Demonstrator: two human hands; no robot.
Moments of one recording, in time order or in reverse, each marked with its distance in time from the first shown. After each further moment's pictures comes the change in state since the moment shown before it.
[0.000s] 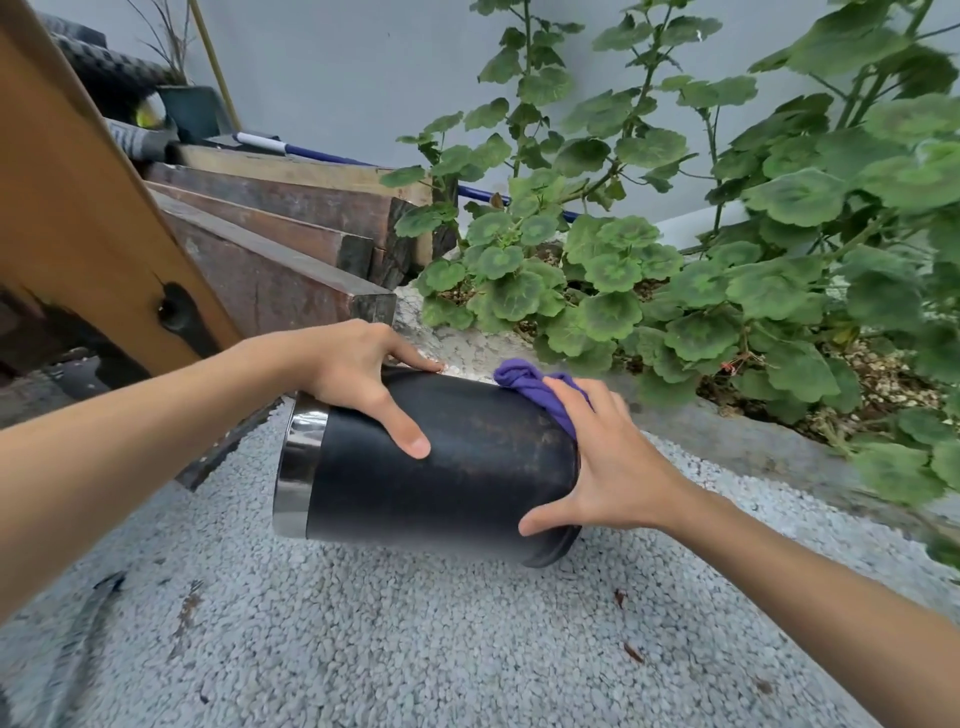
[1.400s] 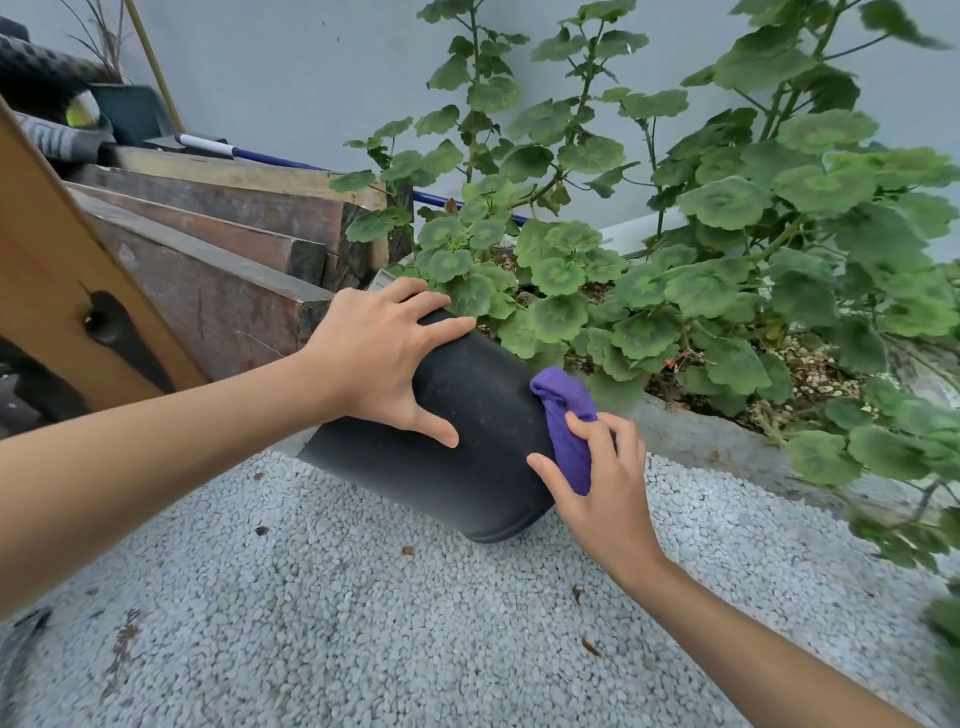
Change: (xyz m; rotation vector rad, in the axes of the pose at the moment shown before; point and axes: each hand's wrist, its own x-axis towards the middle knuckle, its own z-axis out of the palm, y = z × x) left_hand 0.026 0.061 0.017 0.708 0.599 0.157; right_hand -0.045 0.024 0.040 0.174 0.605 0.204
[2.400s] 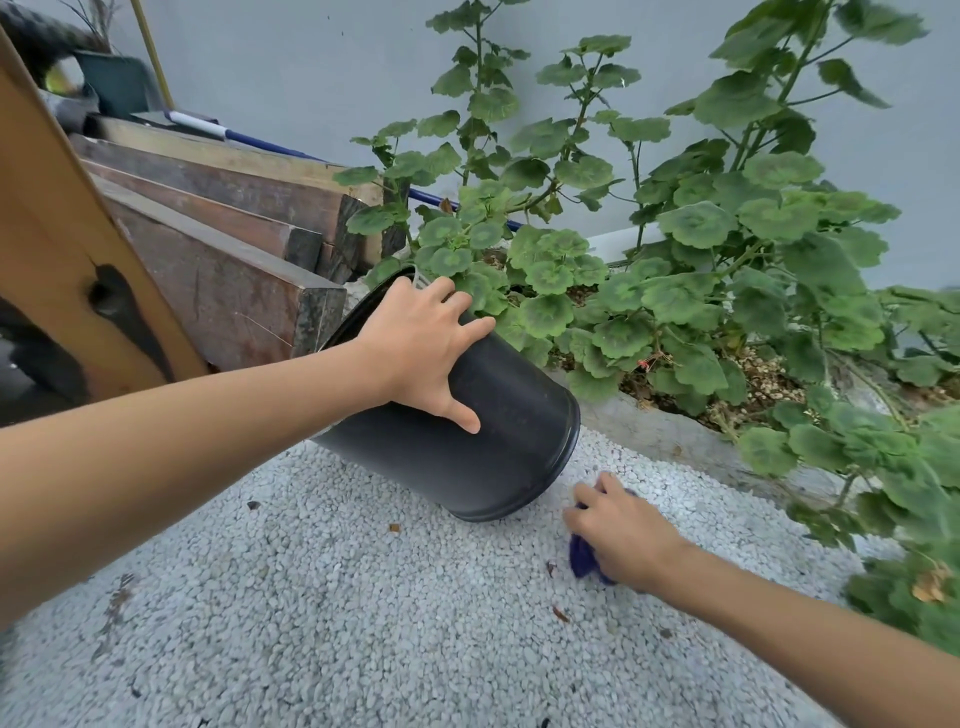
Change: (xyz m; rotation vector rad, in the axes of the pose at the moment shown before) left_hand 0.012 0.024 -0.004 0.057 0.084 0.066; right_hand -0.018 0.007 -0.061 -0.865 -0.871 -0.317
